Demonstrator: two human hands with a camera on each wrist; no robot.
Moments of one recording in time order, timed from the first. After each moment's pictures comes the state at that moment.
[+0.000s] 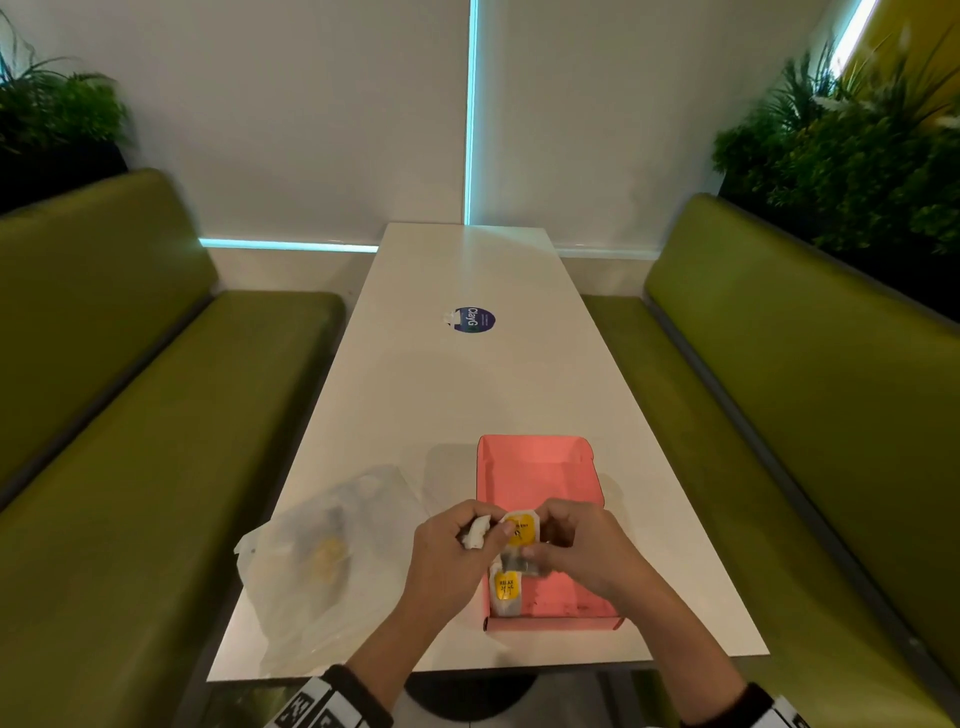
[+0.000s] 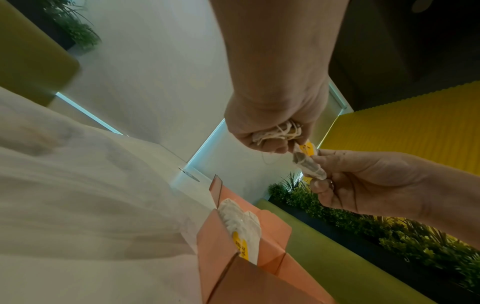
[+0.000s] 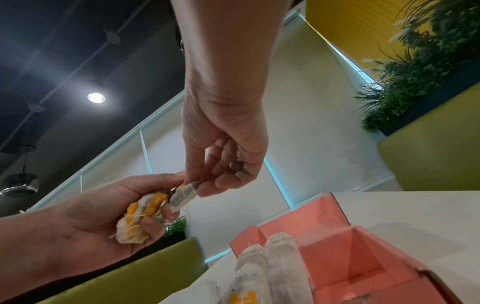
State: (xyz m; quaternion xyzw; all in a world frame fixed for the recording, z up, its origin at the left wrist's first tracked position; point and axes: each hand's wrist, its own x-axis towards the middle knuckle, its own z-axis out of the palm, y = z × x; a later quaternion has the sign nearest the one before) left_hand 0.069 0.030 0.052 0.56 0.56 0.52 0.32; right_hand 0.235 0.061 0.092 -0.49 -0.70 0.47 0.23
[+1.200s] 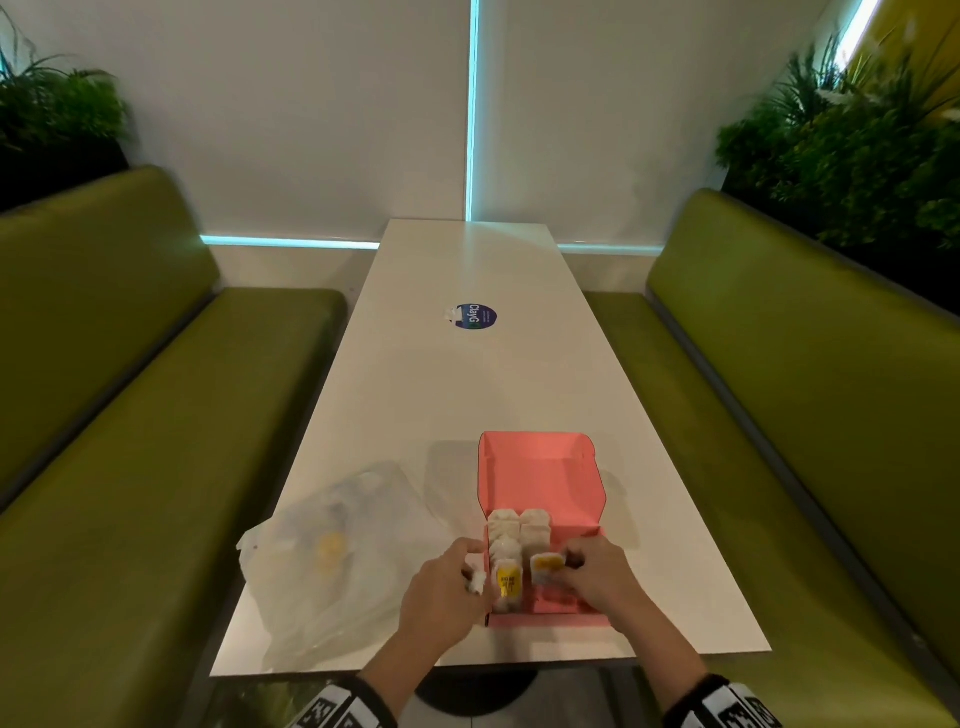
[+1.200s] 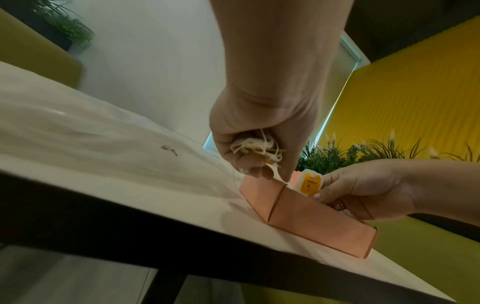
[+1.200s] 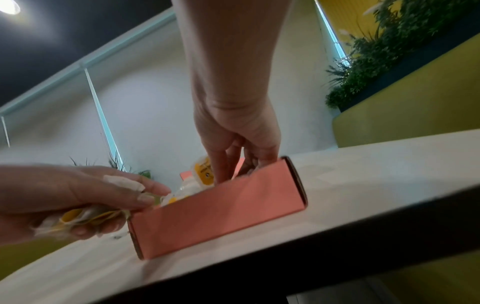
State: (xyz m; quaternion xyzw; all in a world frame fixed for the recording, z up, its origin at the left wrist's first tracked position) left_hand 0.065 0.023 0.008 0.60 0.71 0.22 0.31; right_hand 0.253 0.082 0.012 -0.64 -0.67 0.36 0.11
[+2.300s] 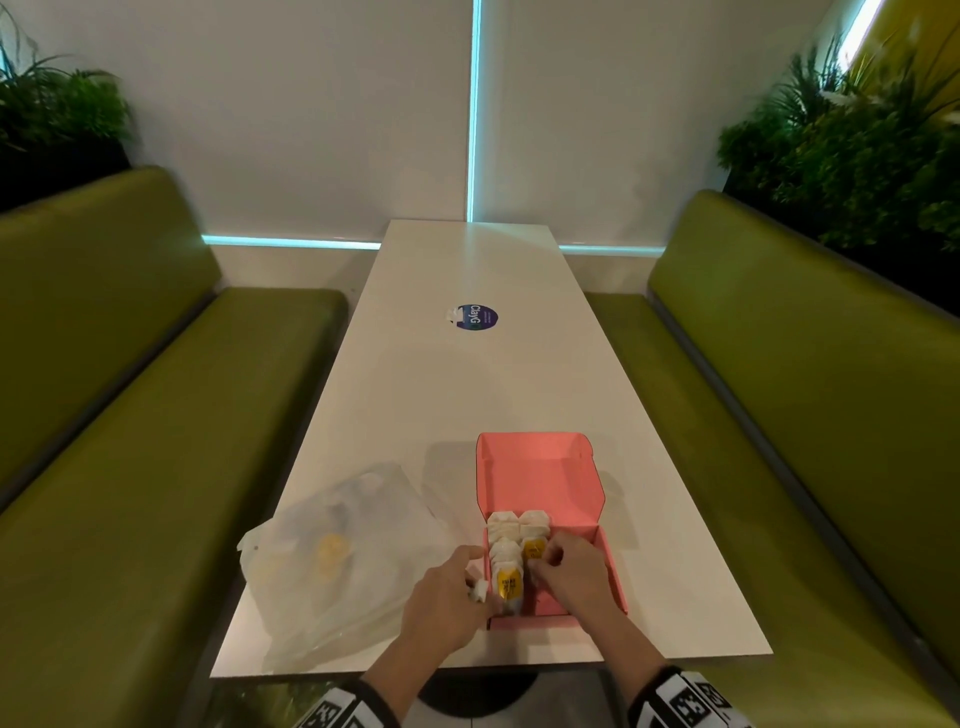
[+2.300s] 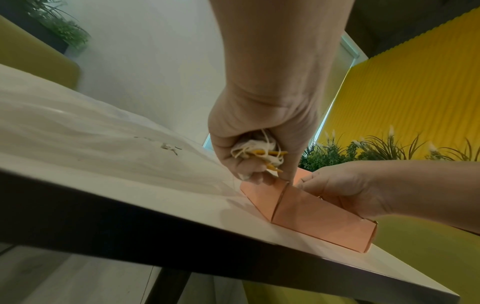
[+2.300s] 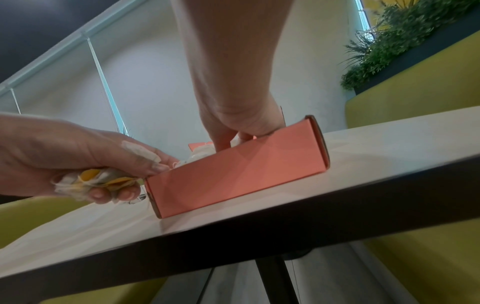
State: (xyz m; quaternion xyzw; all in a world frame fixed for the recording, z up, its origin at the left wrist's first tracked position) left_hand 0.067 0.026 -0.002 0.59 0.71 0.18 0.33; right_hand 0.225 0.086 -0.010 -0.68 -0.64 0.32 0.17
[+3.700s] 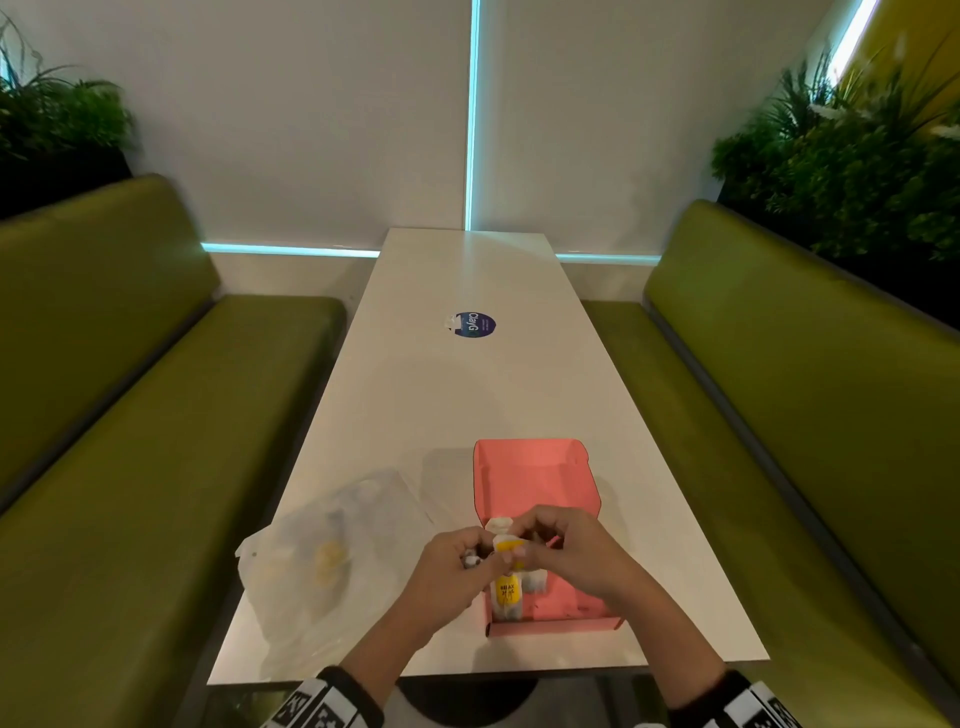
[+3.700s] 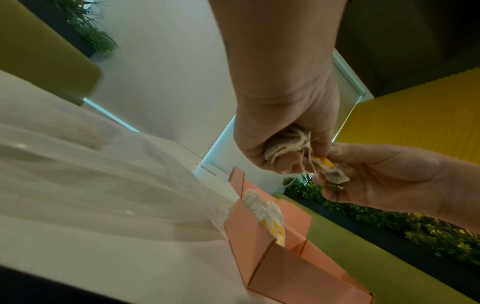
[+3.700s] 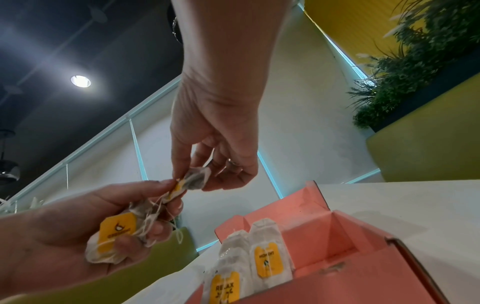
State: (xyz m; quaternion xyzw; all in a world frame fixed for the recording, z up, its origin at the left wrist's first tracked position) left_hand 0.064 0.024 0.054 0.54 0.54 0.42 0.49; right_hand 0.231 0.074 0.071 -0.46 -0.72 0.47 0.23
